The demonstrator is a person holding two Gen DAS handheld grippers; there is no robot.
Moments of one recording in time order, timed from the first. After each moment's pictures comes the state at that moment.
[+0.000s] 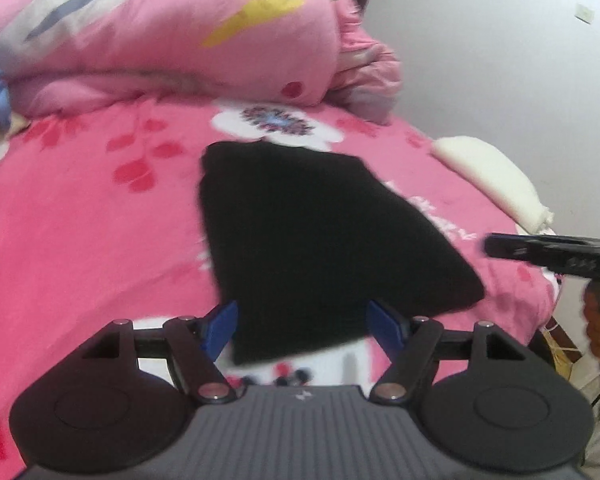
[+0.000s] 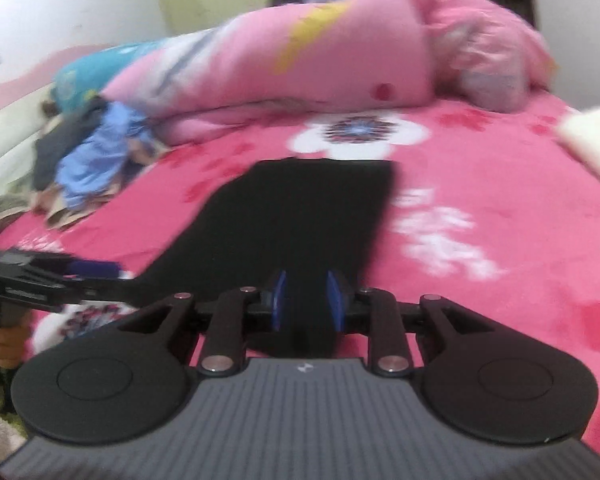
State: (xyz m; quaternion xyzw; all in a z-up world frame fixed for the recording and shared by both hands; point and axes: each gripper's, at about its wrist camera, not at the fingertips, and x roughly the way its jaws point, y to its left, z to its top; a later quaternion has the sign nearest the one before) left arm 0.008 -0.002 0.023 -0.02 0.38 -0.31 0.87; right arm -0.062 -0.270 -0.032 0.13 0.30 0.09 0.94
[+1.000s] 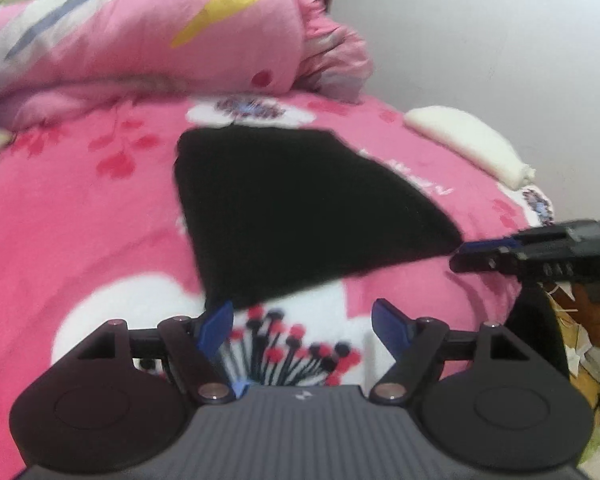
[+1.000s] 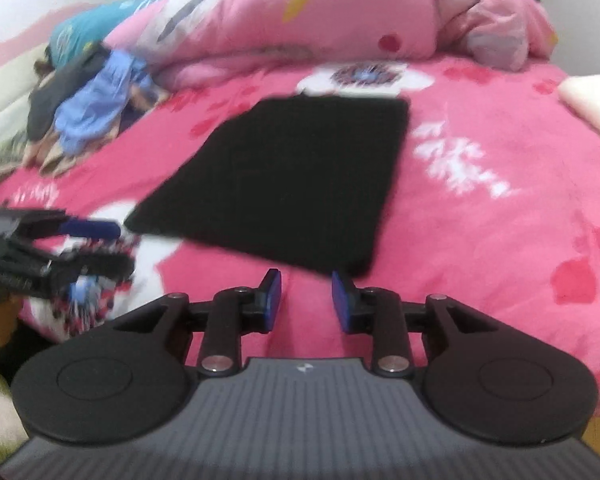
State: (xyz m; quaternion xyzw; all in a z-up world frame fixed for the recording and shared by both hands) left arm -0.027 -0.006 0.012 0.03 0.35 -0.34 0.87; right arm -0.089 -0.243 -0.028 0.12 0.33 0.04 0.94
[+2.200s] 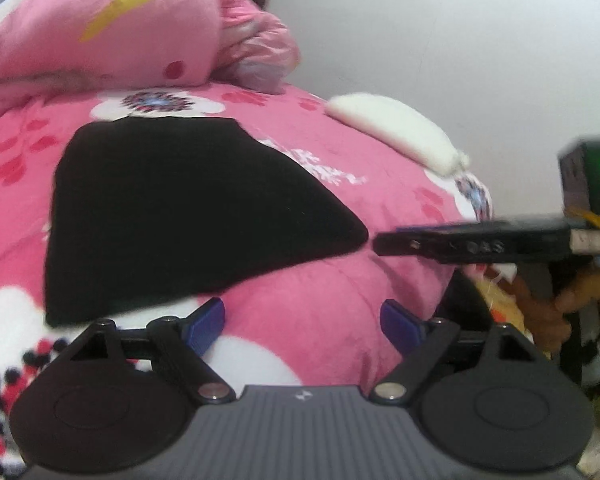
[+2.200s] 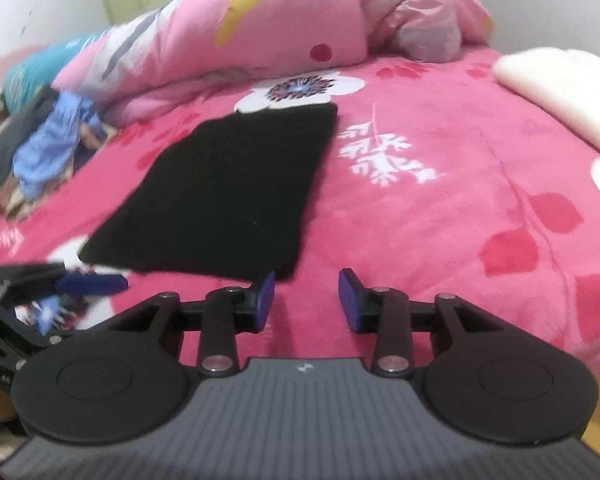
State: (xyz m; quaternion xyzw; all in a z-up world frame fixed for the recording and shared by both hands) left arm -0.043 -0.055 -0.002 -0.02 0.37 -0.40 0.84; right arm -0.116 -0.265 -0.036 0.18 0.32 -0.02 0.93
